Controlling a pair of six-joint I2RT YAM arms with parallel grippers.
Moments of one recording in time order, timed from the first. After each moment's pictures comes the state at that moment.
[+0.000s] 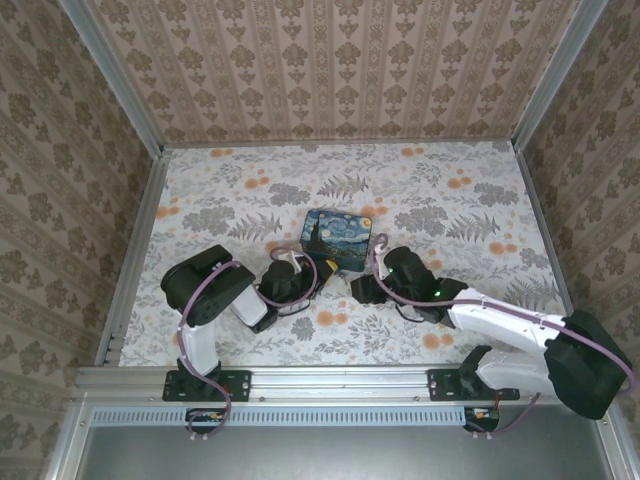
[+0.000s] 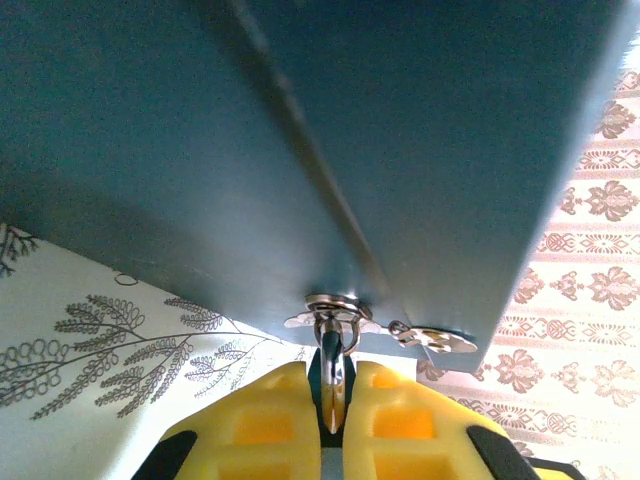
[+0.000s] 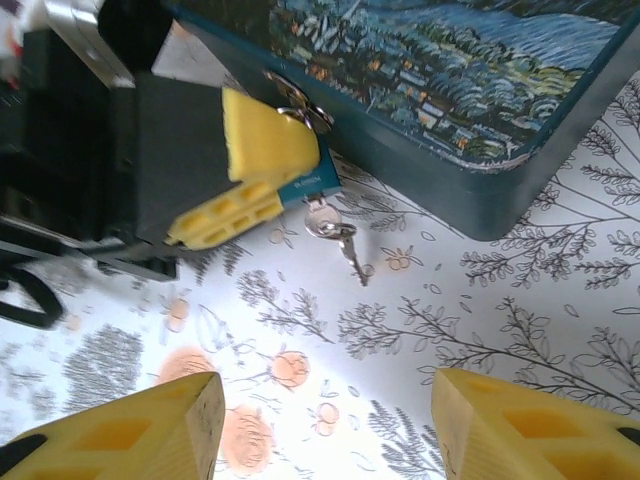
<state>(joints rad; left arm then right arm) -0.81 1.89 0.38 1.23 0.19 -1.40 0.76 1.20 0.53 -0.07 -0.01 0.41</state>
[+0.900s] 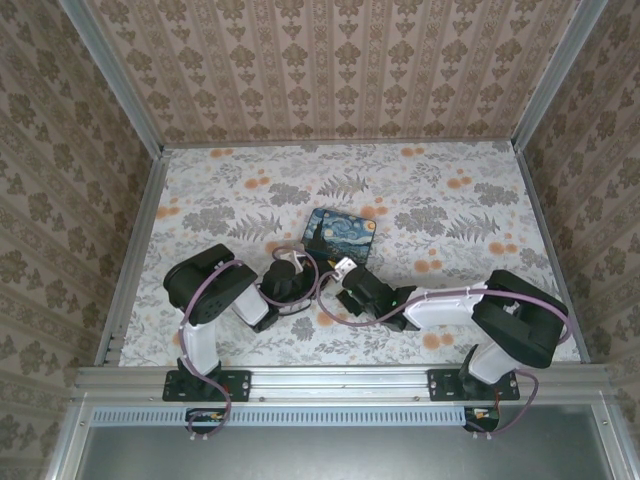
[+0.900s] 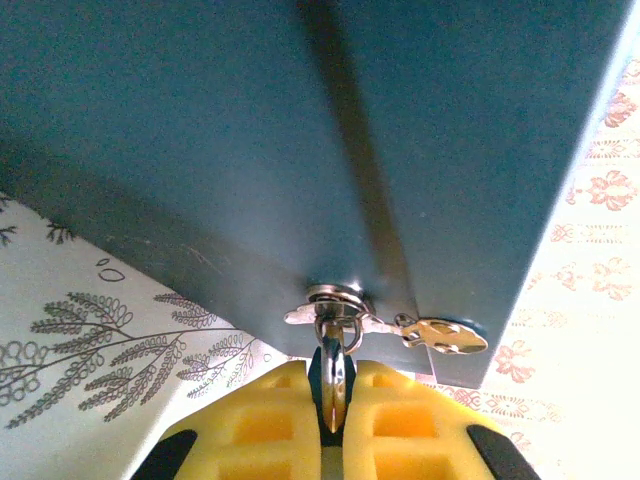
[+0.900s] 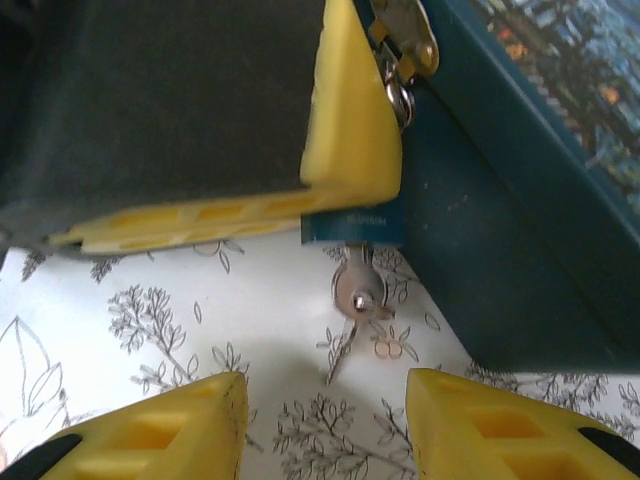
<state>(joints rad) -0.81 1.90 0.39 1.23 0.21 -1.40 0.94 1.57 0.60 0.15 0.35 0.07</state>
